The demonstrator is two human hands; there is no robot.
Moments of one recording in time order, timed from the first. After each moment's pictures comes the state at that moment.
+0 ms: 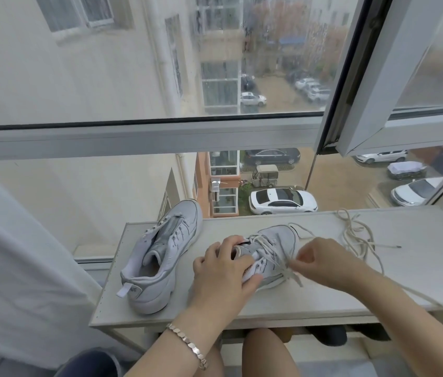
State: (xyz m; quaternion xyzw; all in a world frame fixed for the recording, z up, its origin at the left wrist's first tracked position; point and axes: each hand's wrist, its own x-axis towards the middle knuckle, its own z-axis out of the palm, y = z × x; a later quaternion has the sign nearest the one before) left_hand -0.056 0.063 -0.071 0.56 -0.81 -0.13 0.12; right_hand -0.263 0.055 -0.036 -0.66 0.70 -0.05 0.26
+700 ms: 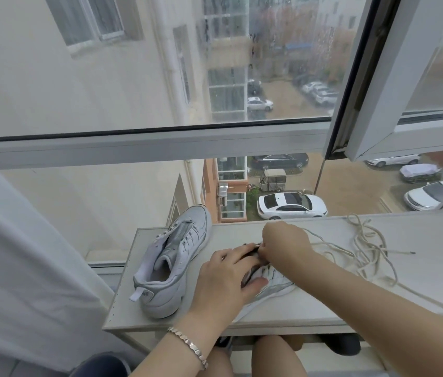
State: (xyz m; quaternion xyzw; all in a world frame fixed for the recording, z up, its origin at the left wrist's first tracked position) left_hand -0.044 0.058 -0.063 0.53 -0.81 -0.18 0.16; right_hand -0.182 0.008 -0.025 -0.71 0.70 0.05 0.09
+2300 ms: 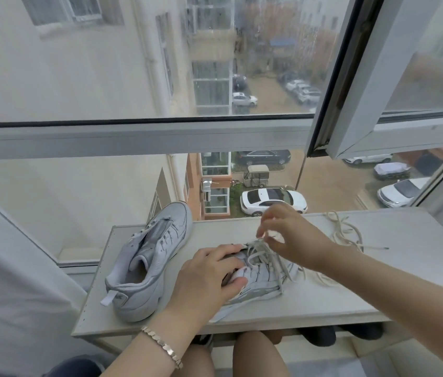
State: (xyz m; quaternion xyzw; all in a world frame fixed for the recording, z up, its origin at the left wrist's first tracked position) left_hand -0.043 0.054 -0.063 0.50 -0.83 -0.20 0.15; right_hand -0.254 0.017 -0.033 -0.82 0.53 -0.16 0.12
